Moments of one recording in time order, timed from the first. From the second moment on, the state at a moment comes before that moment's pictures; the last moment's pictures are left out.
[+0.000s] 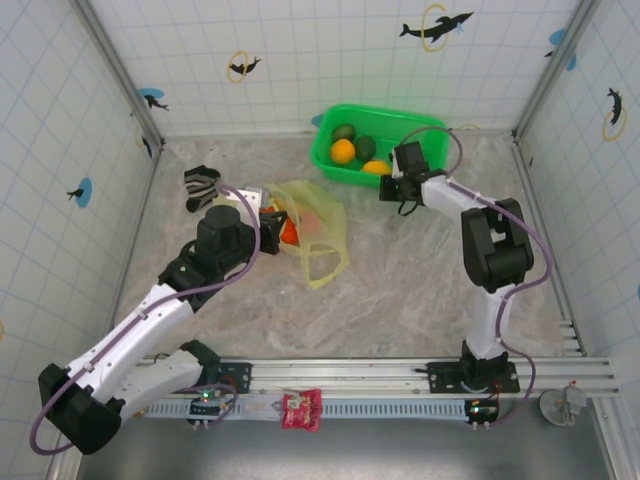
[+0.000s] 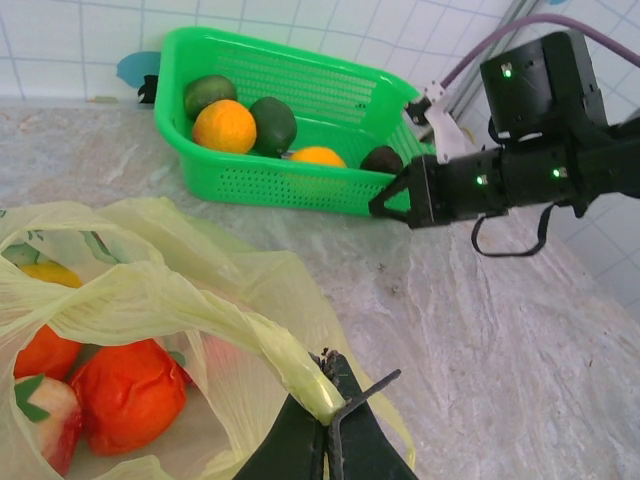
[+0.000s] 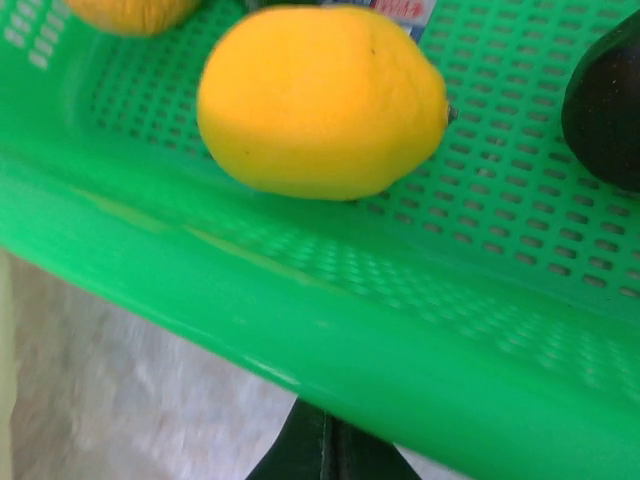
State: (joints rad) left arm -0.62 0.93 0.80 -0.24 0.06 -0.34; right arm 0.34 1.98 1.41 -0.32 -0.06 0.27
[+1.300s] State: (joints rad) left arm -0.60 0.88 0.71 -0.25 0.04 -0.39; right arm 1.03 1.60 0.80 -0.14 0.04 -1.12
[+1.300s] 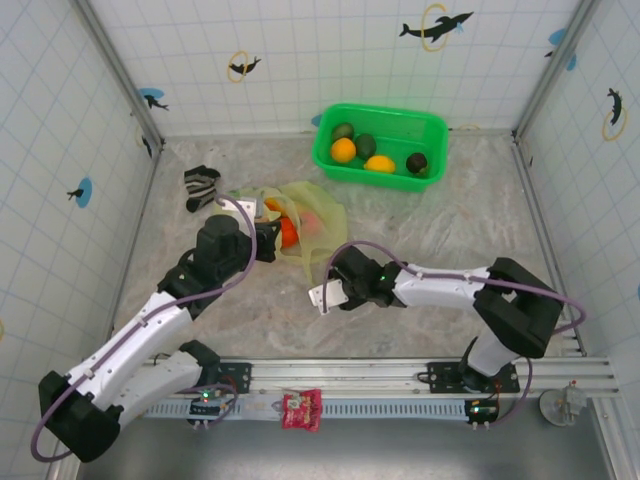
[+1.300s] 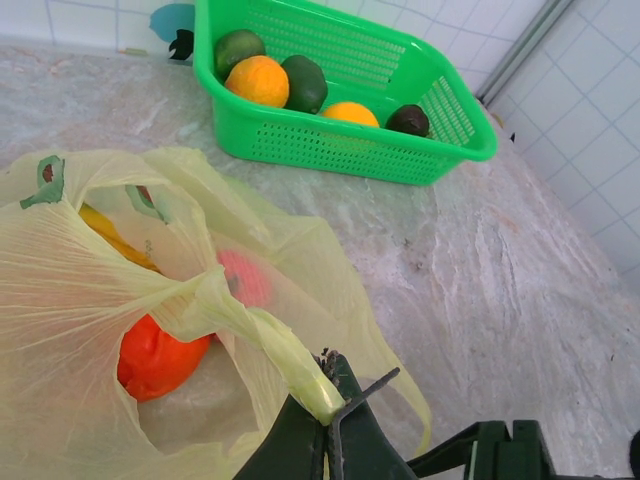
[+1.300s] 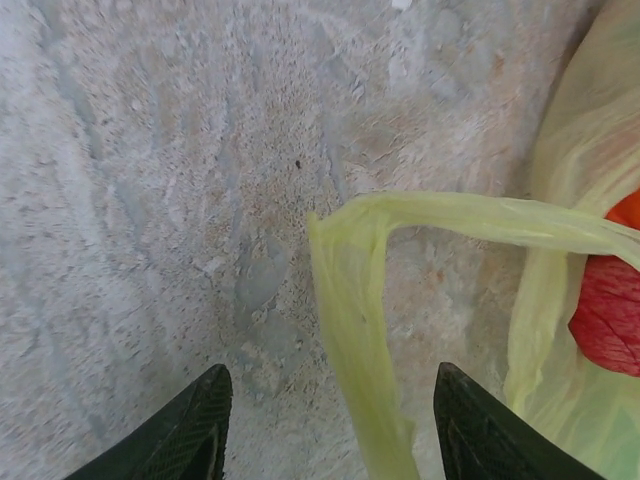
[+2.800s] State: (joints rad) left arm -0.59 1.03 1.12 -0.17 0.02 -0.31; right arm 0.63 1.46 1.47 -0.07 -0.04 0.04
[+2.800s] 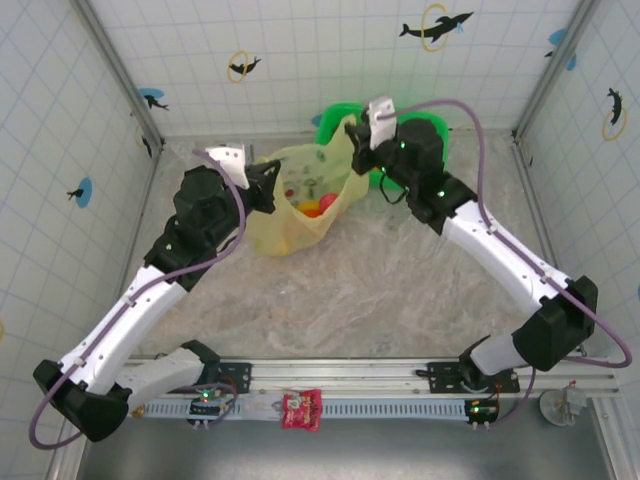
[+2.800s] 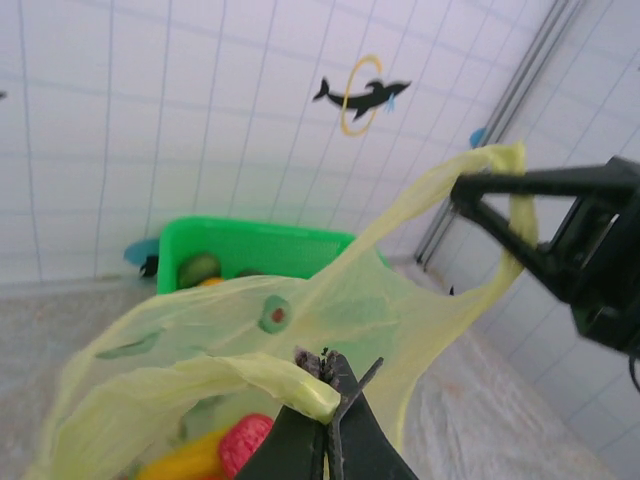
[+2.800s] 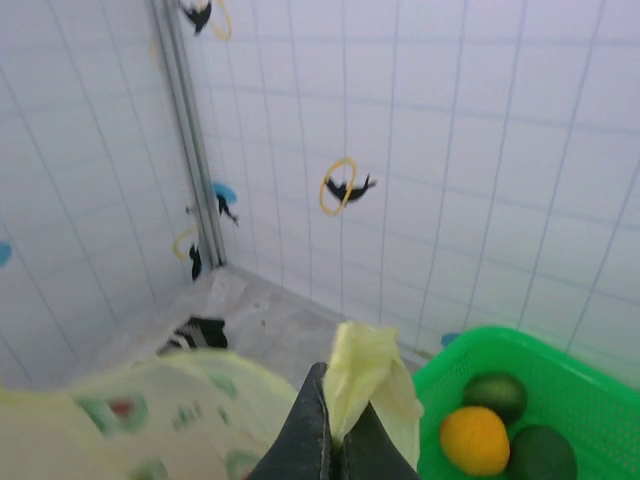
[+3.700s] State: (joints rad) left arm -0.54 1.09 1.01 0.02 0.27 -0.50; right arm 0.49 1.22 1.22 -0.32 0.12 0.30
